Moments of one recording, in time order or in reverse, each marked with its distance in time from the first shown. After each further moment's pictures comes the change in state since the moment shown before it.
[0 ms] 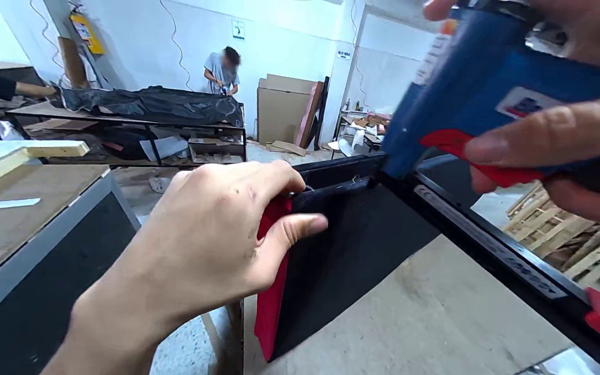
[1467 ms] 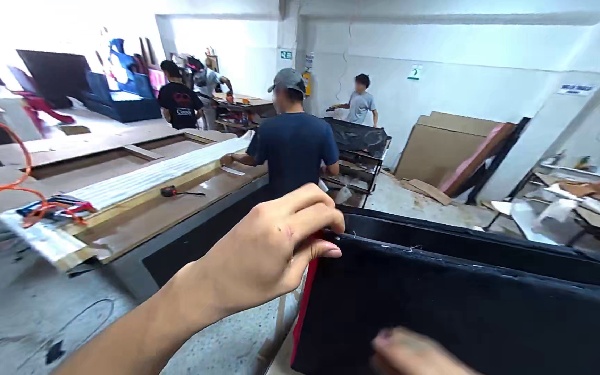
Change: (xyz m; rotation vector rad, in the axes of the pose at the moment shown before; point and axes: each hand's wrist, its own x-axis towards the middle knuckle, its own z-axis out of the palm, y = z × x) left_hand 0.008 0.080 -0.016 0.183 -0.031 -0.315; right_hand 0.035 0.248 0.152 -0.058 0.153 -1.002
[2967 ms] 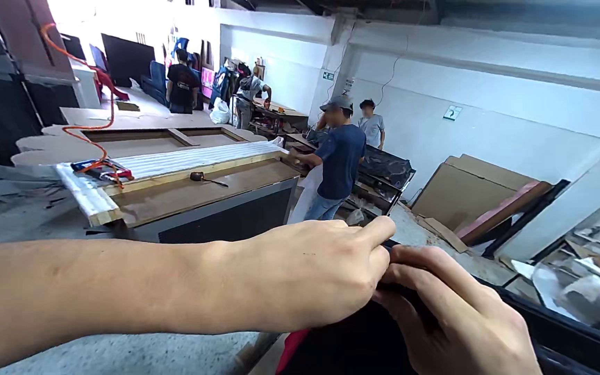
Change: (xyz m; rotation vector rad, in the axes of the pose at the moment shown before) left_hand 0.011 0.042 -0.021 0.329 -0.296 0.171; right_hand 0.141 -0.002 -0.040 -0.058 0.037 -0.440
